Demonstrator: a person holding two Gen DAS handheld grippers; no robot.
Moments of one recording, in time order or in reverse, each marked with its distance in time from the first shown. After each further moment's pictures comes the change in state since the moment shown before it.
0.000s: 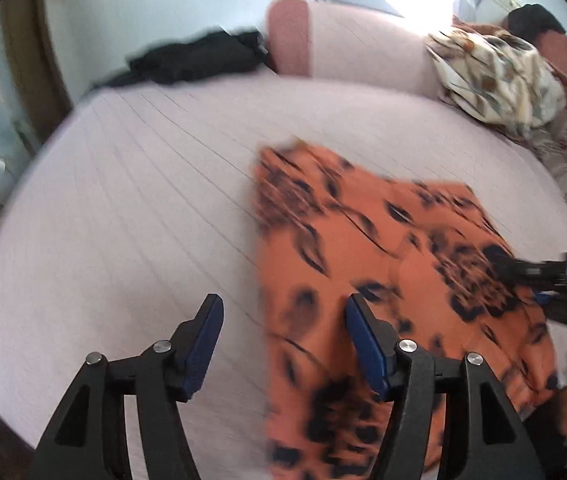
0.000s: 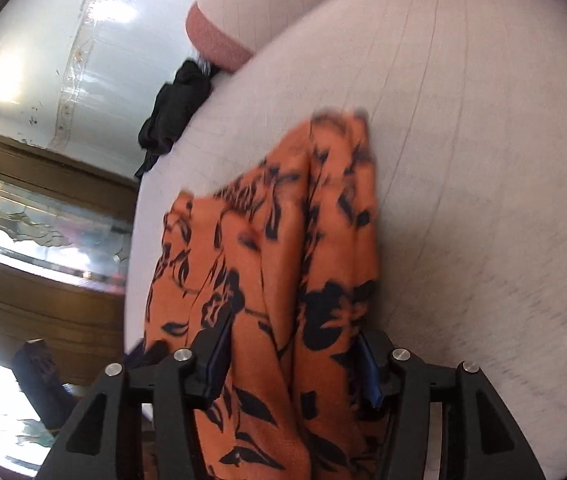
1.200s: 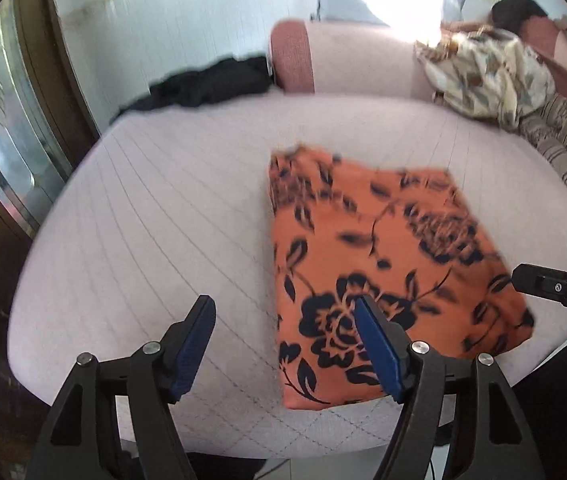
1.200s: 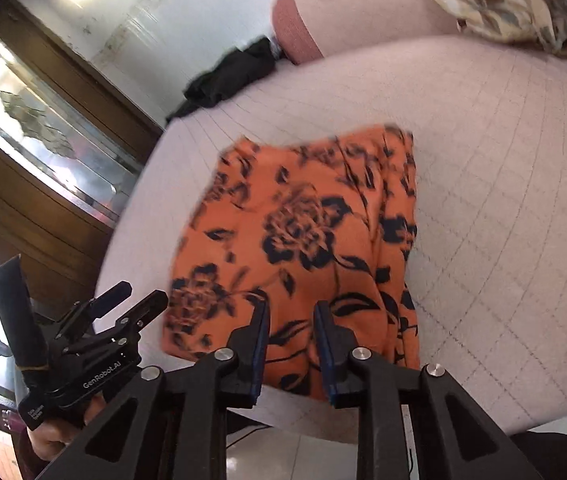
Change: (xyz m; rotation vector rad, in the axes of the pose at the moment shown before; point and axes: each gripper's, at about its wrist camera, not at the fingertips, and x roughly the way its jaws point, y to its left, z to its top) left arm -0.071 -0.015 -0.055 0.046 -0.083 0.068; right arm -0.074 0.073 -0.083 -0.332 -0.012 -0.058
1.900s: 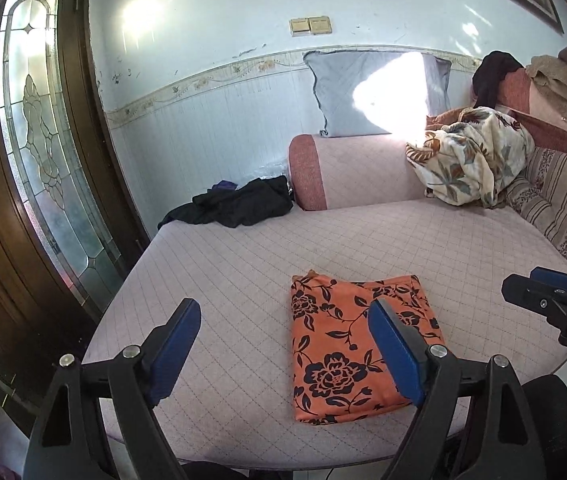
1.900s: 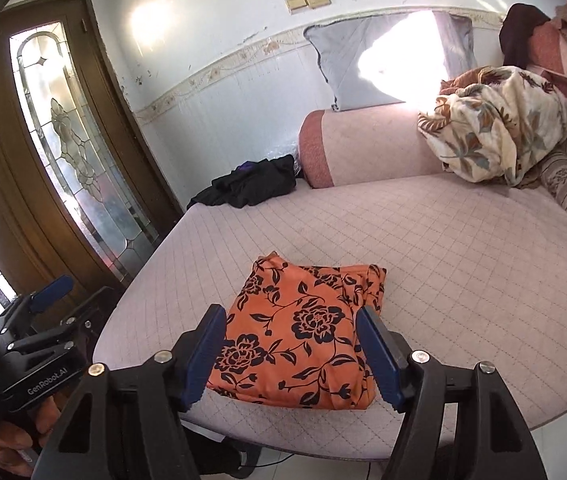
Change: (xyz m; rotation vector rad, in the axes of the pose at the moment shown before) left arm -0.147 -0.024 0.021 0.030 -0.313 0.104; right arm -0.138 0.076 -0.002 -0.159 -0.344 -0.106
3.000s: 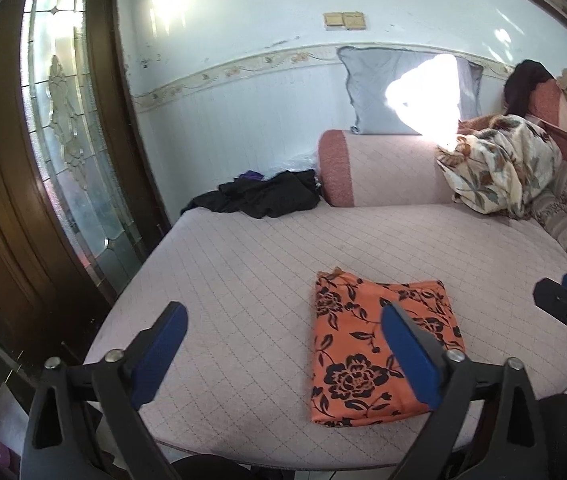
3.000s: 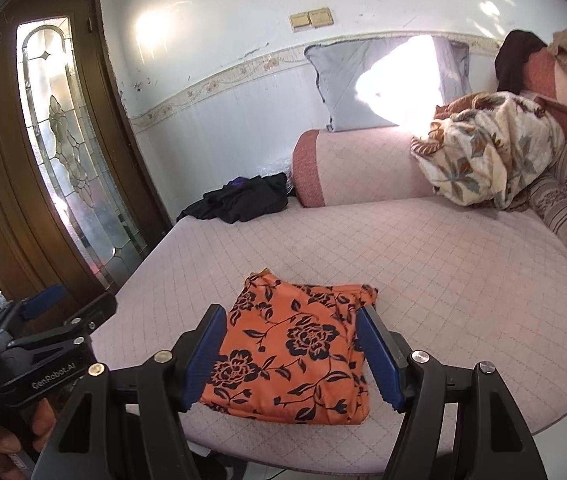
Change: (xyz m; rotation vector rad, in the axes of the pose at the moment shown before) left arm 0.008 0.015 -0.002 -0.088 0.012 0.104; right arm -0.003 0.018 -0.001 -0.051 -0.075 -0.074
